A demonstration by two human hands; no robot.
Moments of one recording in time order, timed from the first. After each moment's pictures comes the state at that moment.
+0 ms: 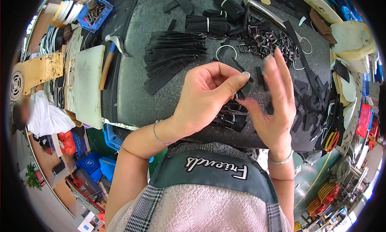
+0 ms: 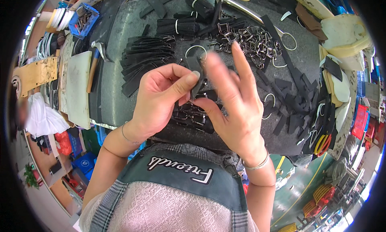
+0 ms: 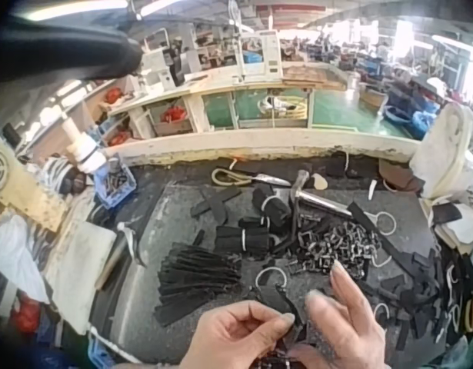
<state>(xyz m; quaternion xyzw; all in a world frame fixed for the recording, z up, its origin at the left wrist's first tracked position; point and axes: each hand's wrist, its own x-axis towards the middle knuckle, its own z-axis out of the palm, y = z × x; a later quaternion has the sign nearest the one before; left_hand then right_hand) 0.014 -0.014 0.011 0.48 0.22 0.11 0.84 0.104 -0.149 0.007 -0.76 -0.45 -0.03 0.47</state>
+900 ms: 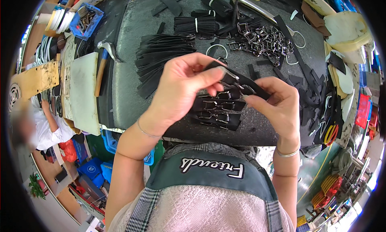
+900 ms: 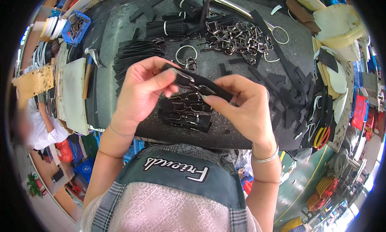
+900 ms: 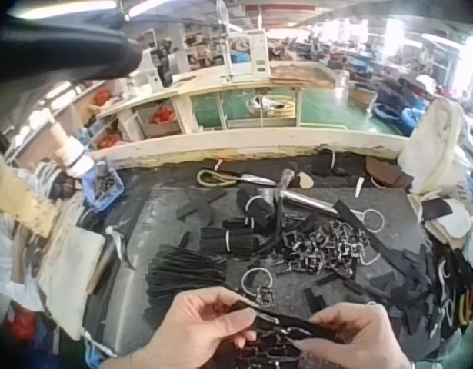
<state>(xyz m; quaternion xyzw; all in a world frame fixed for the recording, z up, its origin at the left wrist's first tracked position) 0.016 0.015 0.005 0.48 0.21 0.05 0.85 0.119 -0.174 0.016 -0.70 -0.18 0.37 0.59</state>
